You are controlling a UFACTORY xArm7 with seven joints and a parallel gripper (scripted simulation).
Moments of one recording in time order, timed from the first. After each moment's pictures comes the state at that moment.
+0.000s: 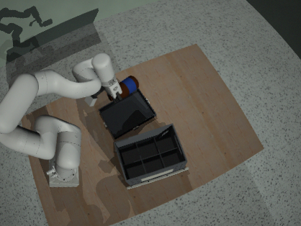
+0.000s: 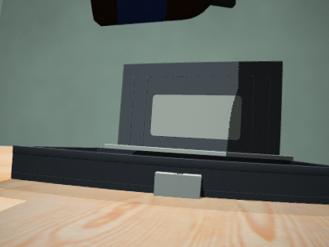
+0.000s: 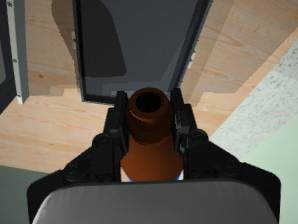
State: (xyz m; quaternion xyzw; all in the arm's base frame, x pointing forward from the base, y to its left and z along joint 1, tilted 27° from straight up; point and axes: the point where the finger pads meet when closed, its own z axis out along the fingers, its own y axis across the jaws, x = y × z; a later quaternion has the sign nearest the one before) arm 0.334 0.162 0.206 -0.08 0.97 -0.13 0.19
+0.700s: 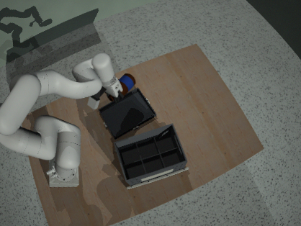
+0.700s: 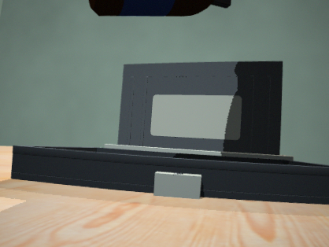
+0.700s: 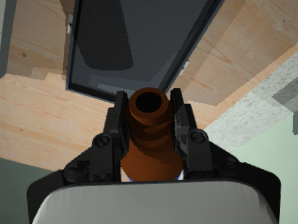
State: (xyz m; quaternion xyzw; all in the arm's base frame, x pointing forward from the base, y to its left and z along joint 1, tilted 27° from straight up) arm 0.334 0.162 0.207 -0.19 0.95 -0.15 0.18
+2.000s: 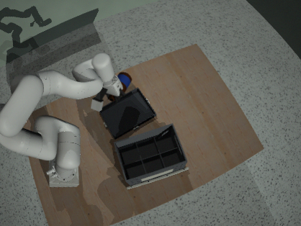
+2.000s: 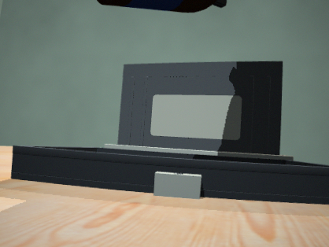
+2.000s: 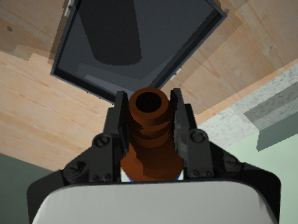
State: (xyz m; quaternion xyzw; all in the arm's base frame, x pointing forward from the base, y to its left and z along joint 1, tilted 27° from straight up) arm 0.334 0.162 0.207 -0.28 0.93 -0.17 0.16
